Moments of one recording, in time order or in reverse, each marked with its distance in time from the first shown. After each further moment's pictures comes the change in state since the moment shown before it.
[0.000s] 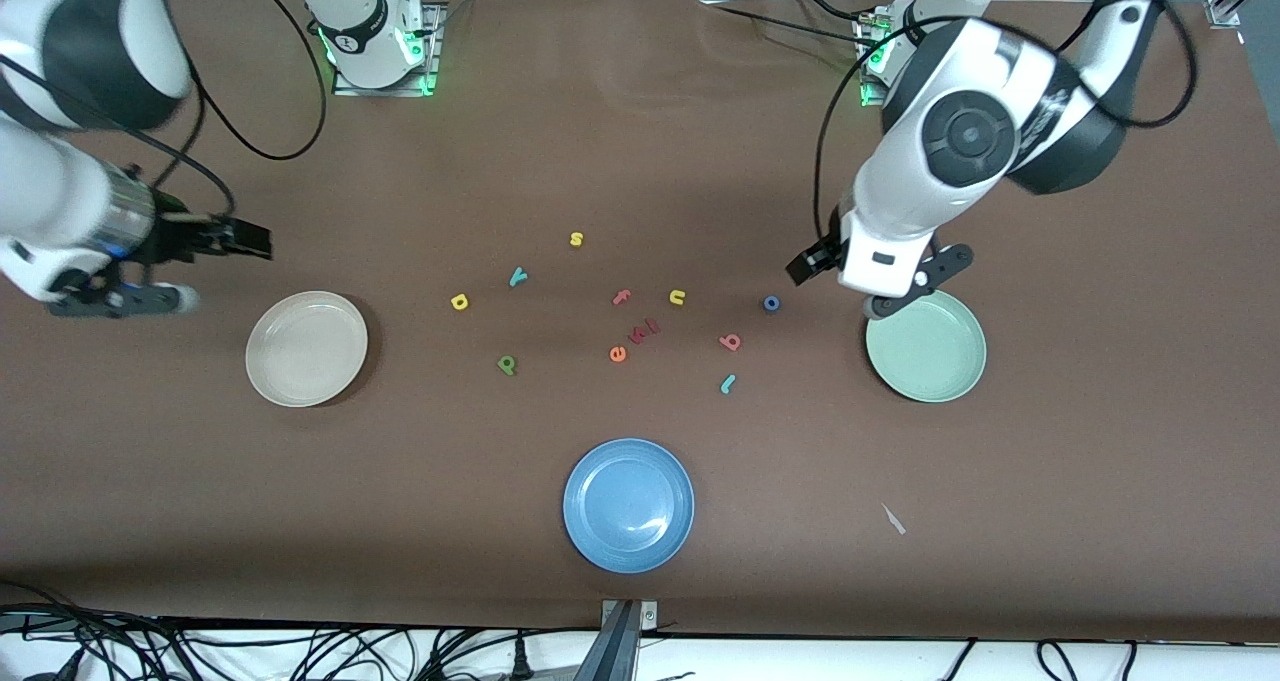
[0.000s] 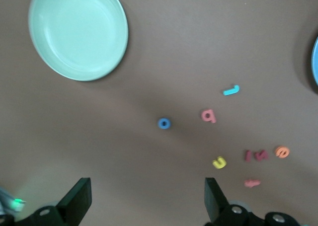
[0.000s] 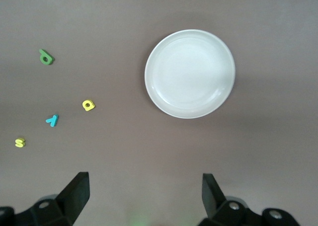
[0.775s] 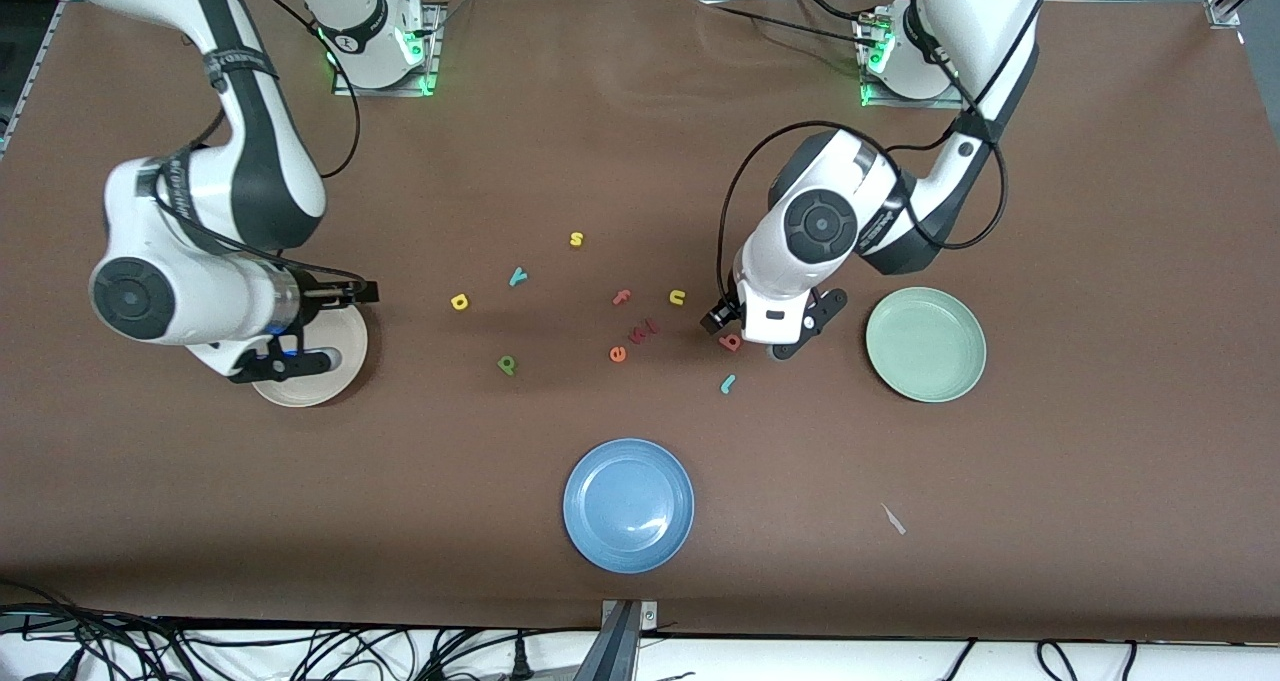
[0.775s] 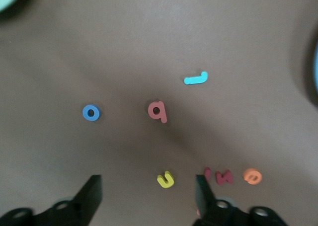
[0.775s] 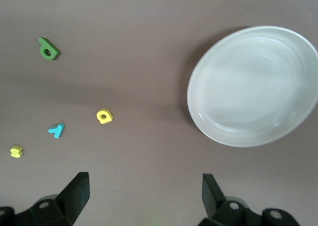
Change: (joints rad) left arm -0.102 0.249 0.001 0.002 0.006 0.295 -0.206; right arm 0.087 0.207 0.003 -0.006 0.060 0.130 0.001
